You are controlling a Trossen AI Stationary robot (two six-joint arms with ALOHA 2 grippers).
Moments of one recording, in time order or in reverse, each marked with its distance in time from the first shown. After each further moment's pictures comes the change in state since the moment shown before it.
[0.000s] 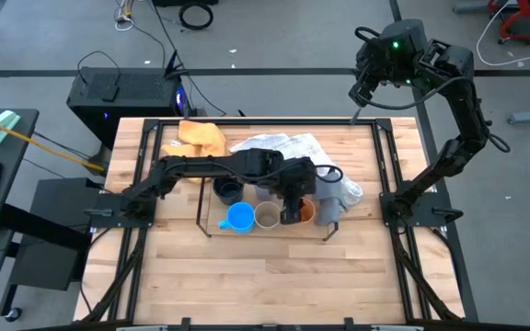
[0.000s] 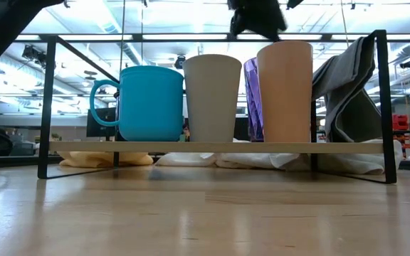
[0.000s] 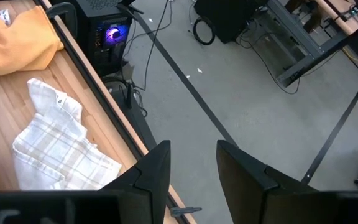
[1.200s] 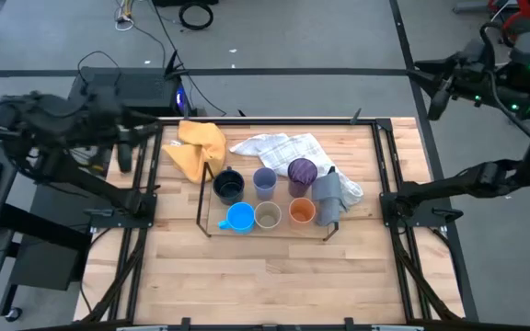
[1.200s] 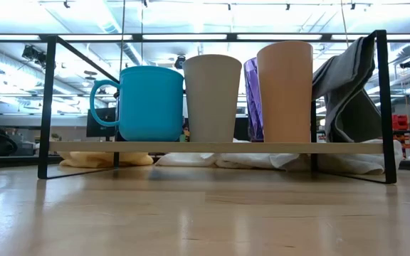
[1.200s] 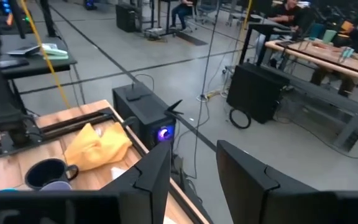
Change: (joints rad) left arm -0.158 -1.063 -0.256 -0.329 -0.594 -0.270; right arm -0.016 -0.350 0.001 0.075 -0.270 0.158
